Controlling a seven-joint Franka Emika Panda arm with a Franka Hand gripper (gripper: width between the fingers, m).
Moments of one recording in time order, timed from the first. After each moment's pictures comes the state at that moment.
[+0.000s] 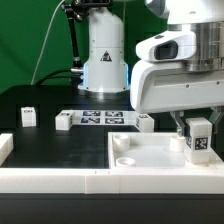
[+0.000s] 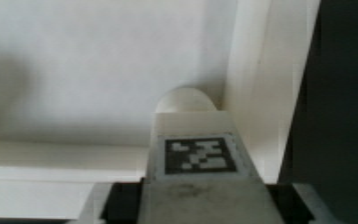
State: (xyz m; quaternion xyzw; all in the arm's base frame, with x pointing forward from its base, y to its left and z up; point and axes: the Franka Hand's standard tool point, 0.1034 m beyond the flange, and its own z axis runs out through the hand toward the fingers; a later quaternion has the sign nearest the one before) arm 0.623 0.115 0.076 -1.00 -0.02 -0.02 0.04
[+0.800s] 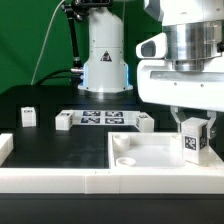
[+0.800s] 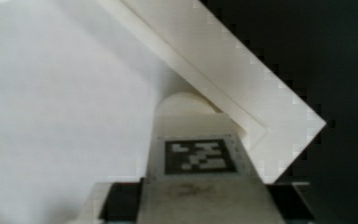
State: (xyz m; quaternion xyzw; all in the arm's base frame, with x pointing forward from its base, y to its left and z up) arm 0.622 0.117 0.075 -0.88 0.47 0.00 0.06
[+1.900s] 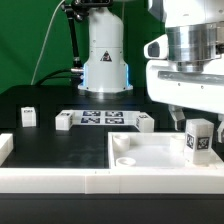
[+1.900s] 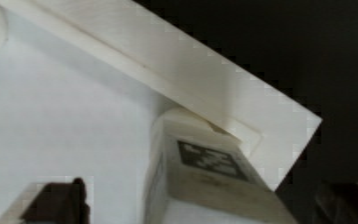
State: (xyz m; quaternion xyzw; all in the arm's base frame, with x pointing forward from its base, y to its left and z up) arm 0.621 0.123 0.074 -0.92 0.39 0.00 0.06
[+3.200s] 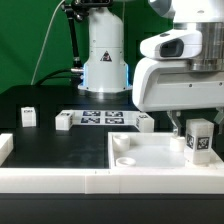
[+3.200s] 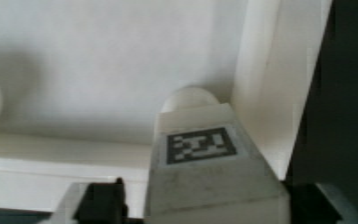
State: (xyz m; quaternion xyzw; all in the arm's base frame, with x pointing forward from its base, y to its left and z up) arm 0.623 0.118 0.075 -1.00 -0.06 -0.01 0.02
